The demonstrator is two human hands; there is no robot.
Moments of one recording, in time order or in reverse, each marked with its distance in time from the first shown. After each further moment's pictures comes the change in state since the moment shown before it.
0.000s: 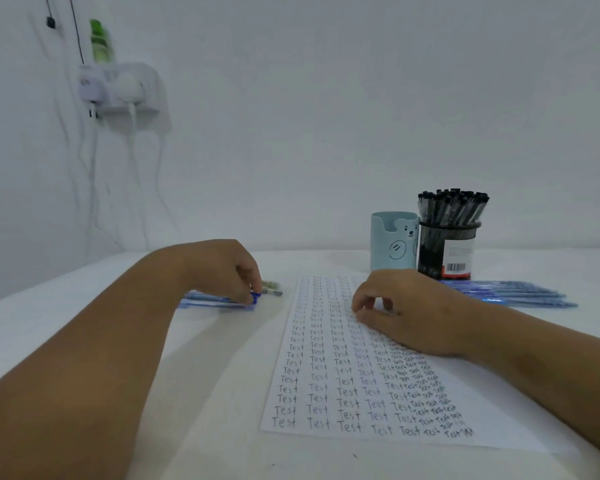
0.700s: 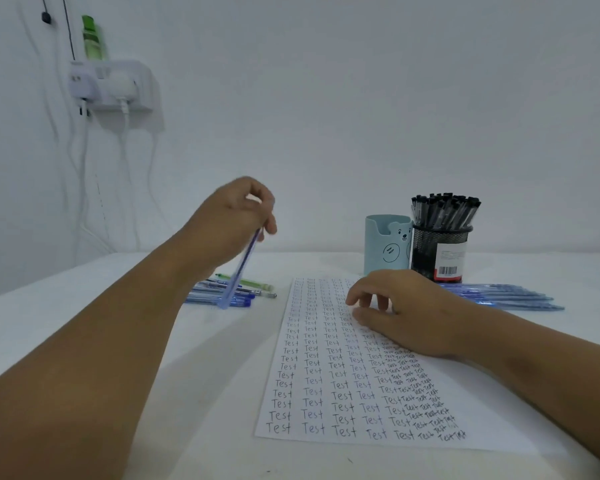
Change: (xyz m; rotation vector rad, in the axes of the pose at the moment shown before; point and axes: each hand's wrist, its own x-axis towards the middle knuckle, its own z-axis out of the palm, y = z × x) left_hand -0.009 0.041 -0.012 -0.778 0.572 0.202; right_hand -0.002 0.000 -0.002 0.066 0.043 0.043
